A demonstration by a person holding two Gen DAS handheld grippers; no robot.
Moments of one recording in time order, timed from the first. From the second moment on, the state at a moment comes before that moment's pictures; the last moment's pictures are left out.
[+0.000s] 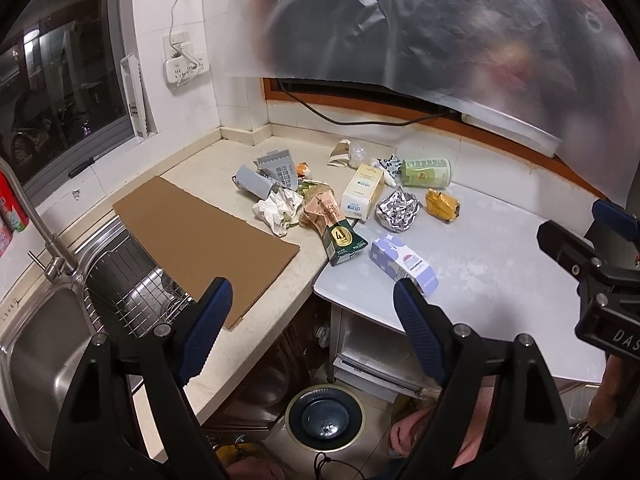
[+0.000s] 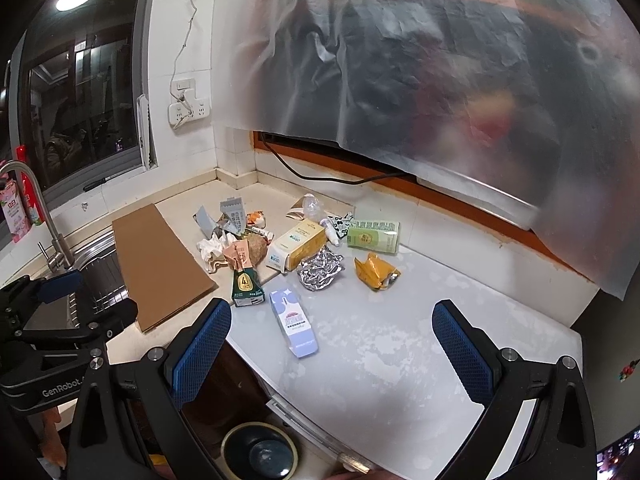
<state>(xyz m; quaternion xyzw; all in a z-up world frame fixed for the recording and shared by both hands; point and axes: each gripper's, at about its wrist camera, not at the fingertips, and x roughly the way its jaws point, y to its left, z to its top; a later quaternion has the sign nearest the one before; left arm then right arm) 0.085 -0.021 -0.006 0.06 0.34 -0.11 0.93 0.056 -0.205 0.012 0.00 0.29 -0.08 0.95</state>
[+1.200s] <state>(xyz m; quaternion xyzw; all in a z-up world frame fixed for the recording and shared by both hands) 0.225 -0.048 -0.079 0.03 0.48 -0.15 0.86 0.172 -0.221 -0.075 0.03 0.42 -0.03 0.91</state>
